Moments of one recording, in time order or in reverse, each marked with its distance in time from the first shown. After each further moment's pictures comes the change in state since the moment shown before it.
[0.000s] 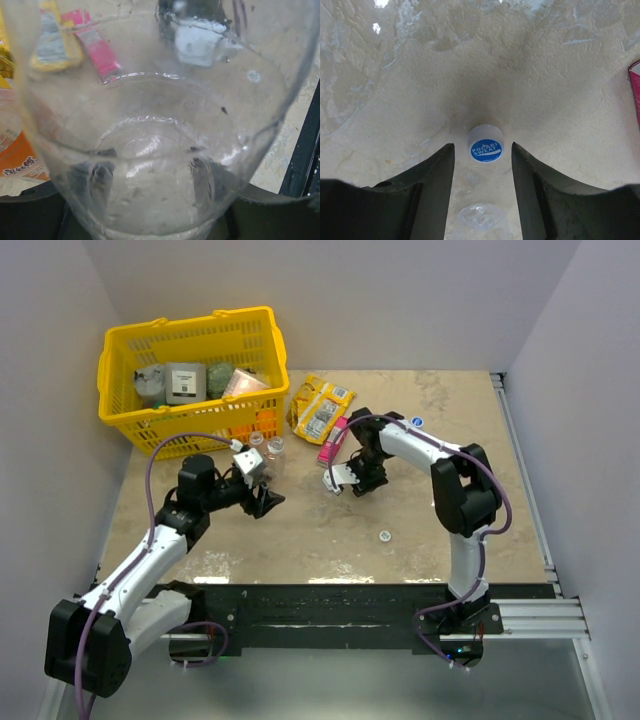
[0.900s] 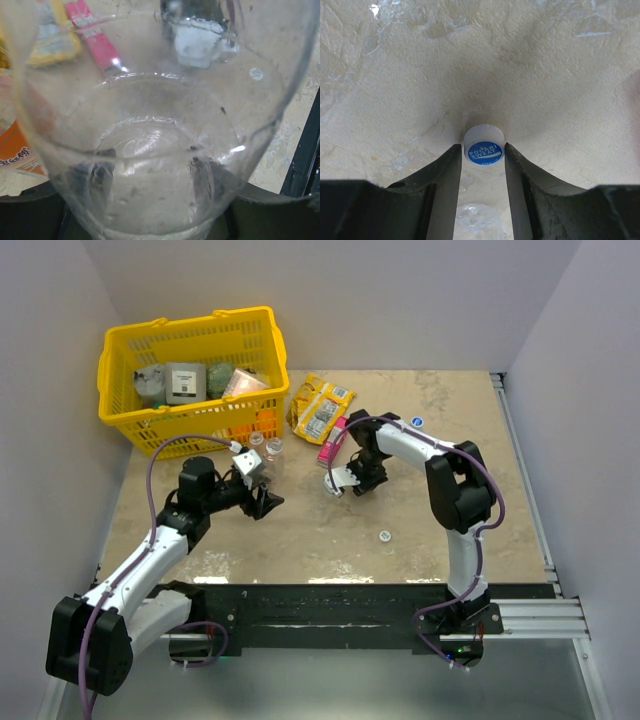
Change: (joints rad) left arm 0.012 0.011 -0.030 0.031 0.001 -0.016; right arm 0.000 0.055 0.032 0.000 0.054 -0.041
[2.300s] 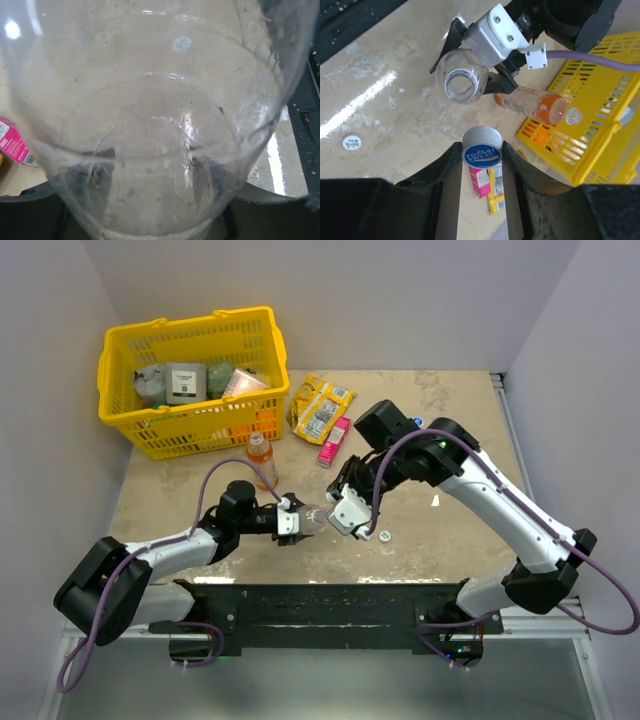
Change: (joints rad) left arm -0.302 0.268 -0.155 0.429 0.130 0.465; right arm 0.339 -0.648 0.191 -0.341 -0.352 -0.018
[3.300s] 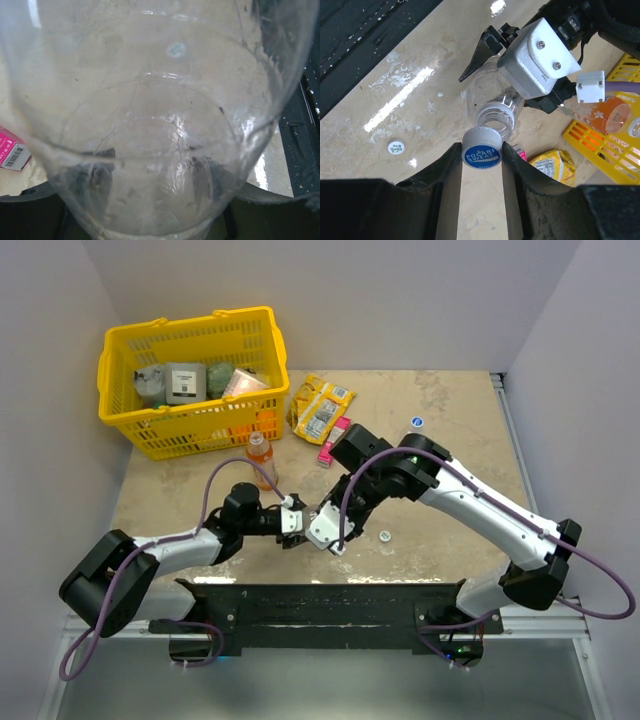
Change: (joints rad) left arm -0.034 0.048 -0.017 0.089 -0.024 -0.094; right arm 0.148 0.050 -0.071 0.014 0.159 0.219
